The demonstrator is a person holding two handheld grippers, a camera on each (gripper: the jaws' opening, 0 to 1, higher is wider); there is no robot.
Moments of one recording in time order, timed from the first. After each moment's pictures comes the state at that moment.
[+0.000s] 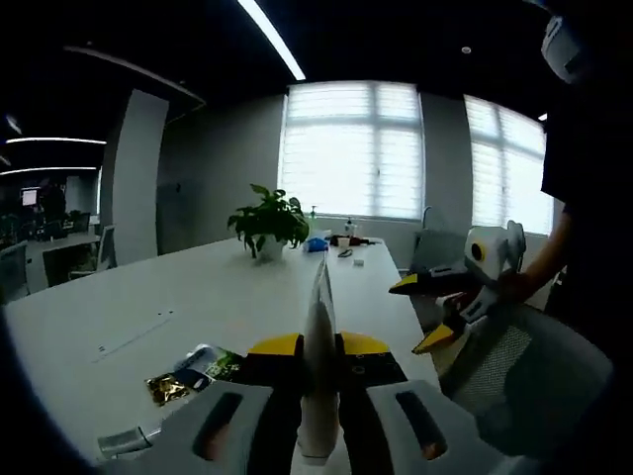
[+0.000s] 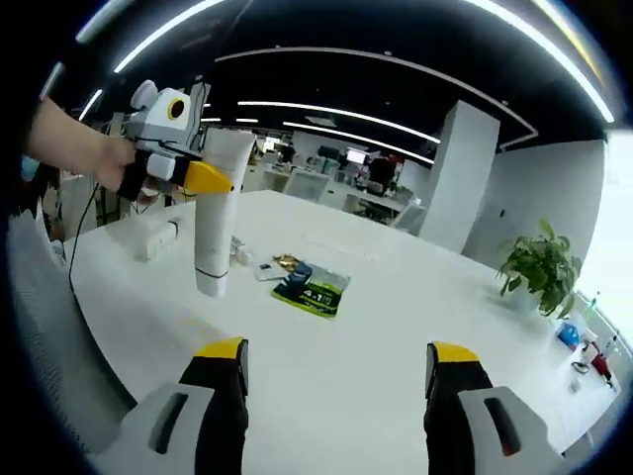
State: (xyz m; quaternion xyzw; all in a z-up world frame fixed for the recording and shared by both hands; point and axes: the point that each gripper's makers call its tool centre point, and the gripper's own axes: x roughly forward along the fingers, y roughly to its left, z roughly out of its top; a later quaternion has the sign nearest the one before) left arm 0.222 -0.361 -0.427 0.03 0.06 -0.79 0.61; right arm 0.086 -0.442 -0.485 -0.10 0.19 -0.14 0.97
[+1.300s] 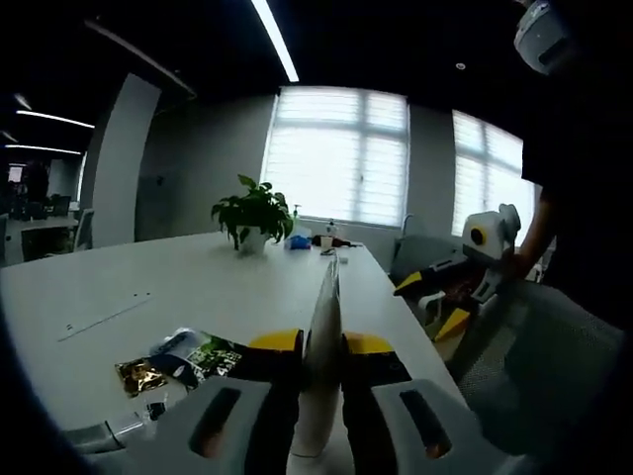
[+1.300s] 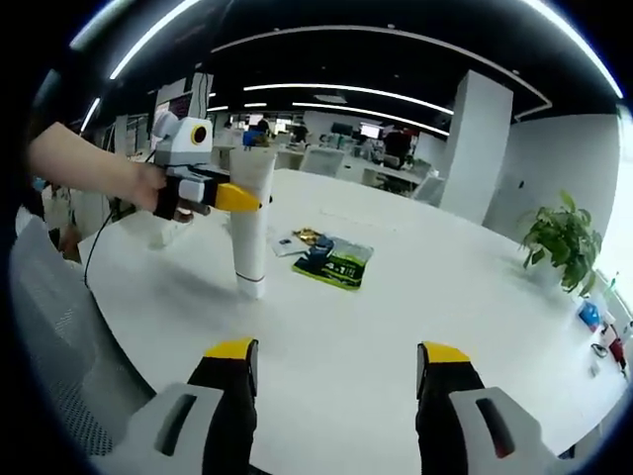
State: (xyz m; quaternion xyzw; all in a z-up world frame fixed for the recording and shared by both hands) left arm 0.230 -0.381 -0.472 0.00 0.08 -0.82 0.57; right arm 0.086 -0.433 -0.522 -0.06 0.26 -0.11 0.96
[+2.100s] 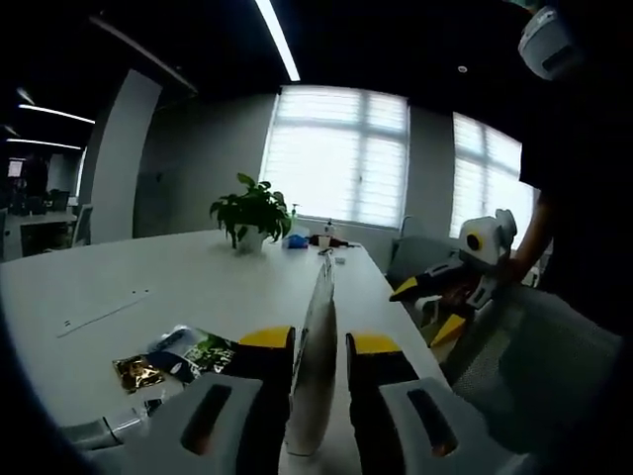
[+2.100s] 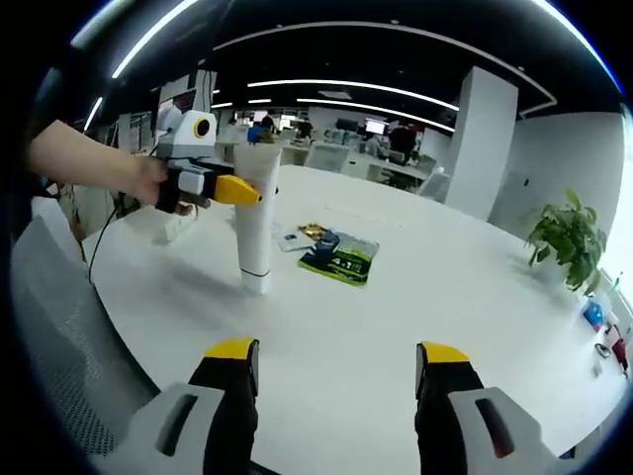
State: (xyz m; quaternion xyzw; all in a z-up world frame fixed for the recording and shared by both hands) left arm 0.233 -0.377 -0.472 0.00 0.09 -0.82 0.57; right arm 0.085 -0.430 -0.524 -0.06 0.27 -0.10 0.96
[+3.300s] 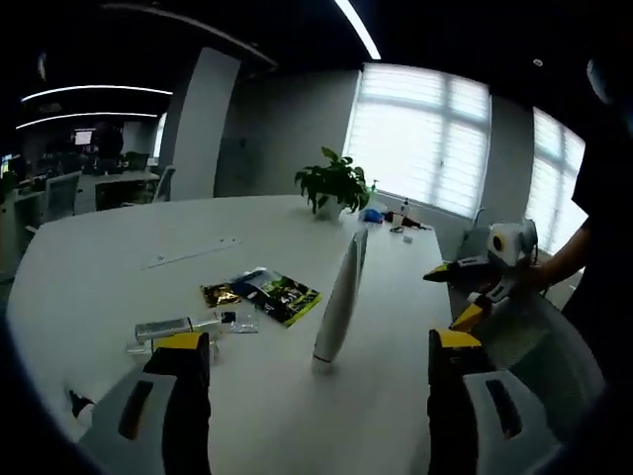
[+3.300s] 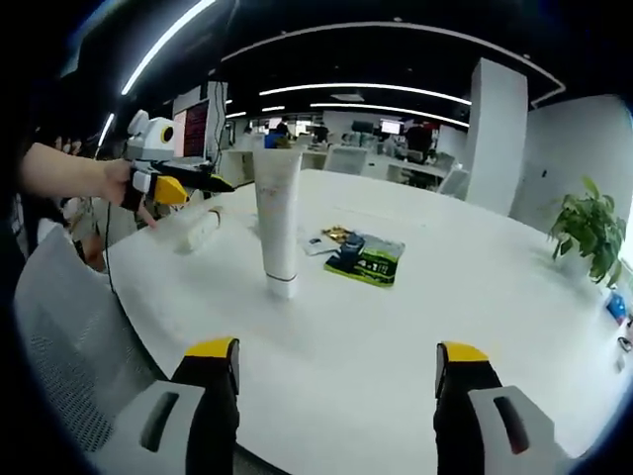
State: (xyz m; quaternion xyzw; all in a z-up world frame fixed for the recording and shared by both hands) left arm 0.269 -0.261 -0.479 0.02 0.18 -0.67 0.71; right arm 0.093 -0.410 -0.526 -0.02 0.26 -0.05 0.97
